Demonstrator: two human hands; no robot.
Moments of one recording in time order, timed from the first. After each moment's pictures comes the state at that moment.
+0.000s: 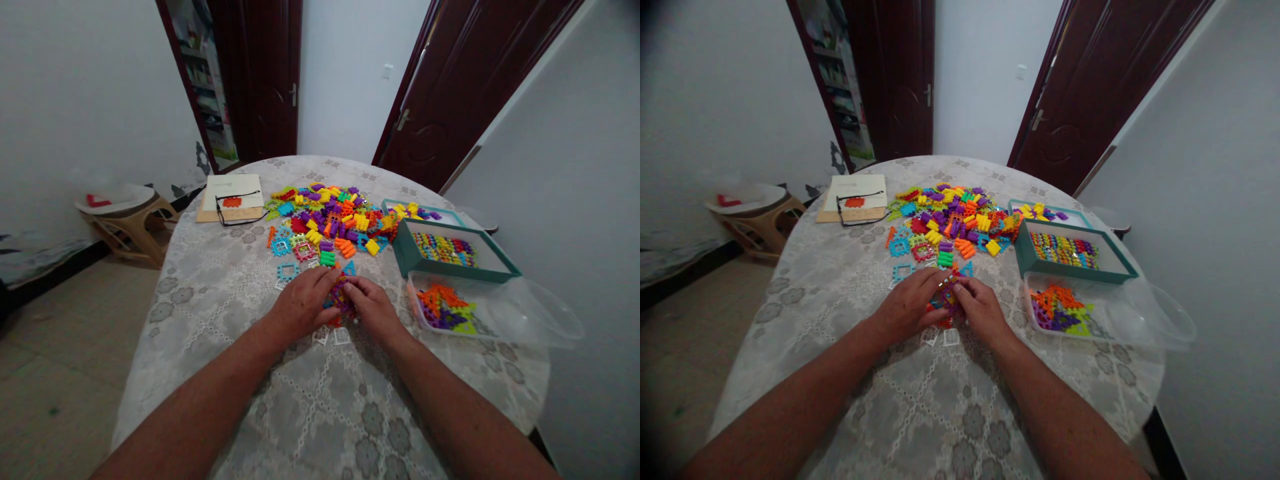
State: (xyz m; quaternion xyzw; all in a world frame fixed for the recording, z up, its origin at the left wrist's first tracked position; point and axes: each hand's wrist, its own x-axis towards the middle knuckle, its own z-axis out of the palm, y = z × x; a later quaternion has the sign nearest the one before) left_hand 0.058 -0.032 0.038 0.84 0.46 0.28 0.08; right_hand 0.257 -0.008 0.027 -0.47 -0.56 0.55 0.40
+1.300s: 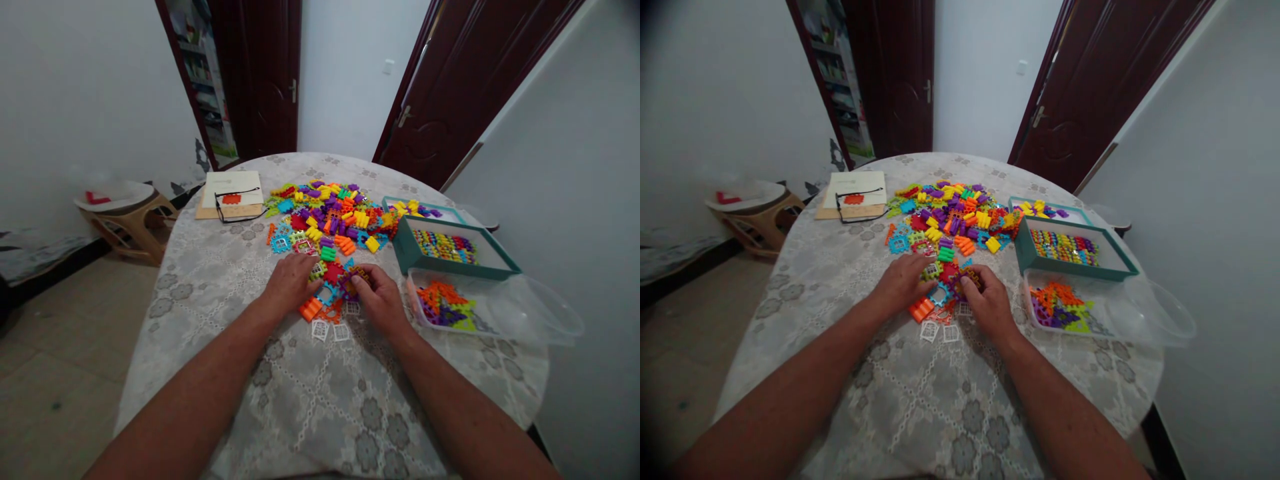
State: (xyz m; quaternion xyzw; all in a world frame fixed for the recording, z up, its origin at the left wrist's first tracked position) left_hand 0.035 0.007 0.023 0.79 0.56 0.22 0.03; right_hand 0.273 0.000 0.027 -0.50 -0.65 0.36 0.44
